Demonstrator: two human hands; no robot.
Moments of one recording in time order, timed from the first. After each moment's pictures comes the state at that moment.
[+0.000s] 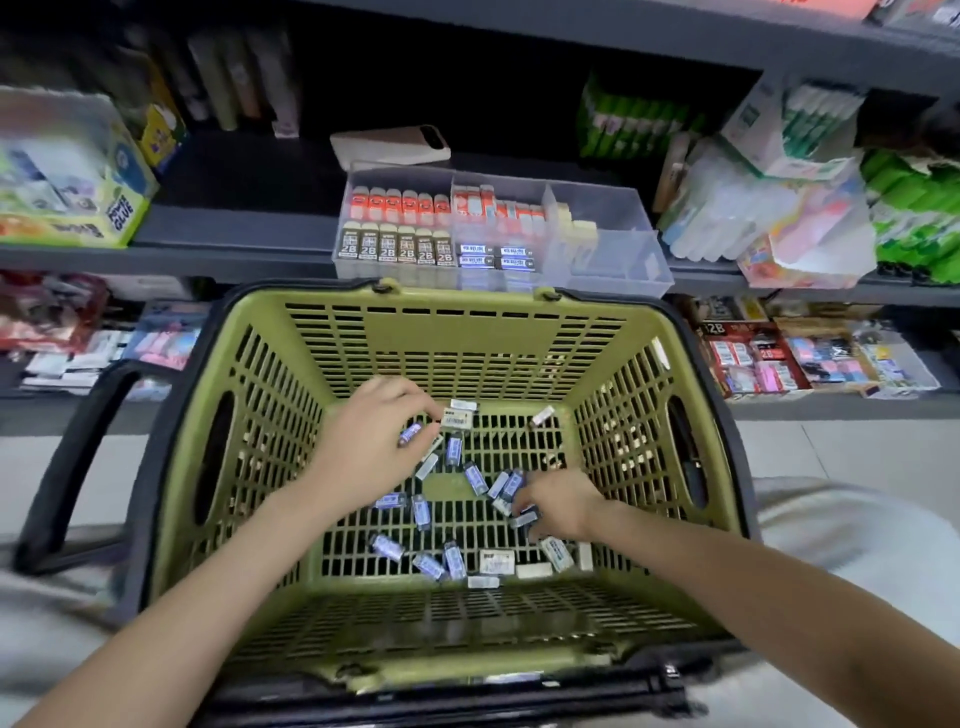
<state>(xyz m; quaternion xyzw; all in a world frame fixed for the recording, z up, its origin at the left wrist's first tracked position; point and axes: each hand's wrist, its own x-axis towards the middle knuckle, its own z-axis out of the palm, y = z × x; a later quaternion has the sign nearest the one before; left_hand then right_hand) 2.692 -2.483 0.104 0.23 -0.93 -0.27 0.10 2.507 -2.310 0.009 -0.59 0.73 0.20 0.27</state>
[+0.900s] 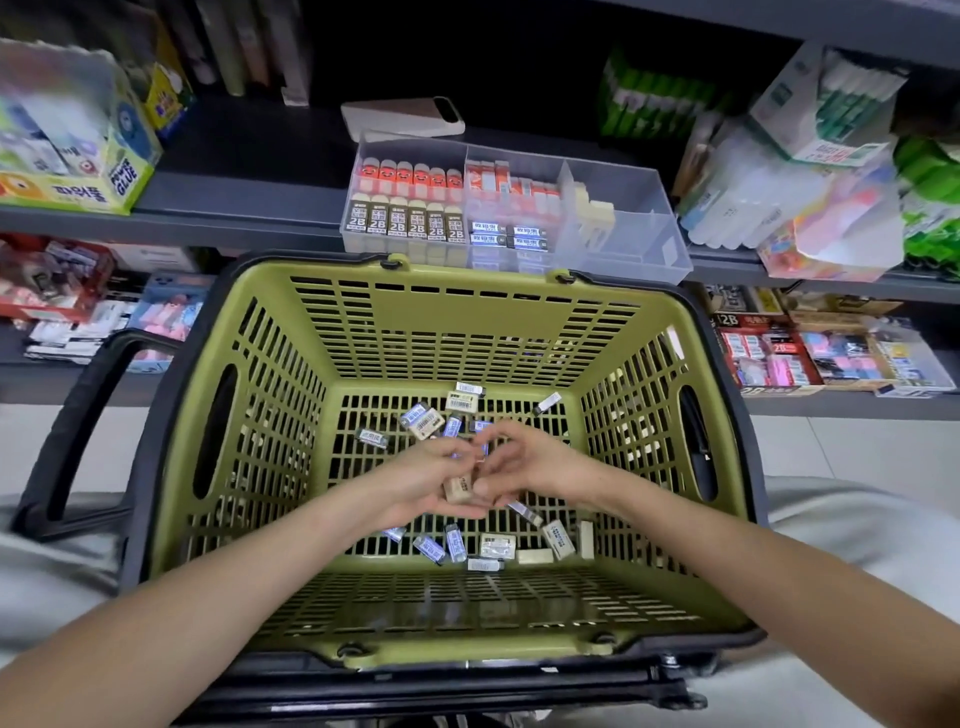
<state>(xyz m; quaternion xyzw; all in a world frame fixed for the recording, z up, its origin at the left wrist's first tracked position) 2.670 -2.446 0.050 0.37 -0.43 -0.81 -0.13 2.526 -2.334 0.054 -0.35 0.66 -0.29 0.60</state>
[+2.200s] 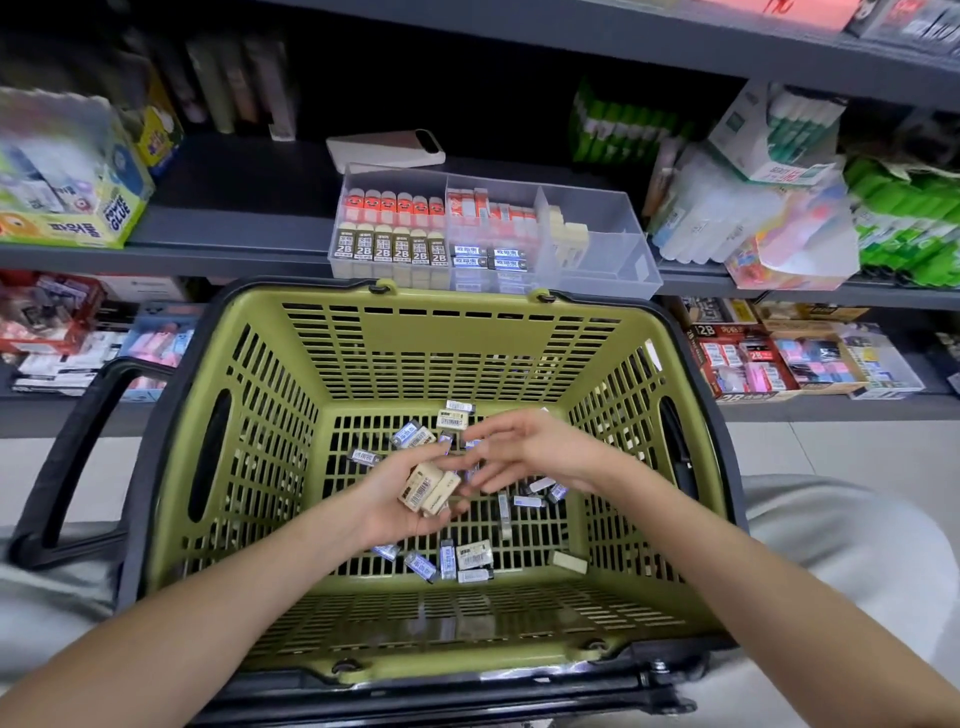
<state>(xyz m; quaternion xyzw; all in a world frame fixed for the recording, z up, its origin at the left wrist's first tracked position) 2.679 -2.458 0.039 0.39 -0.27 -0.87 -0.13 2.517 -2.348 0.094 -0.27 0.65 -0.36 0.61</state>
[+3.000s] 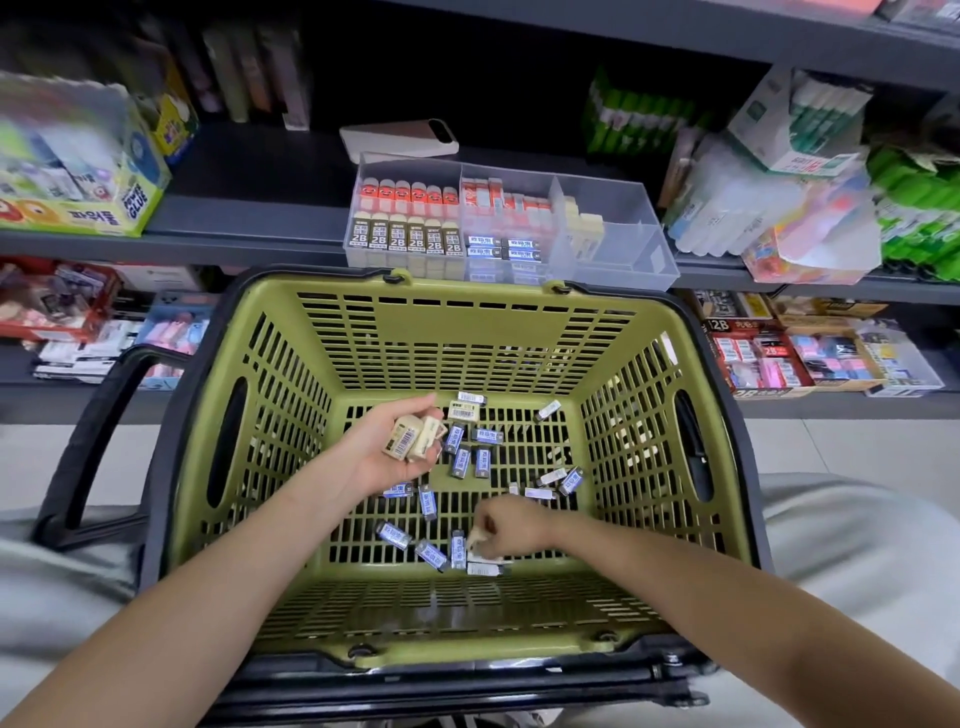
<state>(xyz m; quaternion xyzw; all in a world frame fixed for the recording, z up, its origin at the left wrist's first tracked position) 2.674 -2.490 0.060 0.46 -0.26 -0.85 -0.01 2.563 -2.328 0.001 -0.50 0.72 0.03 0.48</state>
